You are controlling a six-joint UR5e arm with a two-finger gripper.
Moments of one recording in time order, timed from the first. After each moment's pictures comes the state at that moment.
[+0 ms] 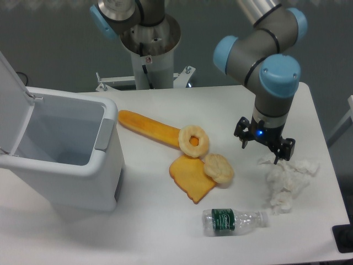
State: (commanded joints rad) arm 2.70 -1.99 -1.57 -1.02 1.57 1.32
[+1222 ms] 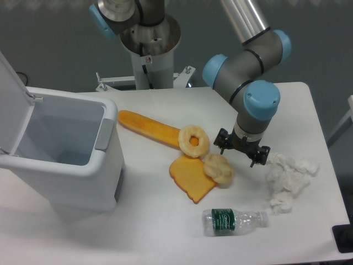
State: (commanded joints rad) arm 2.65 -2.03 -1.70 -0.98 1.54 1.05
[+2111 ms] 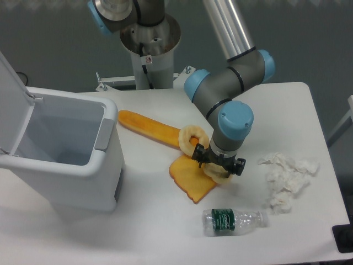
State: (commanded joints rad) arm 2.57 -2.07 -1.70 -0.98 1.53 0.92
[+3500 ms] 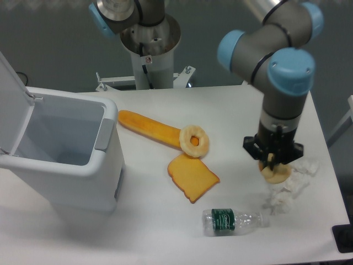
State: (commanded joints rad) arm 2.67 -2.00 -1.28 -1.27 1.52 1.10
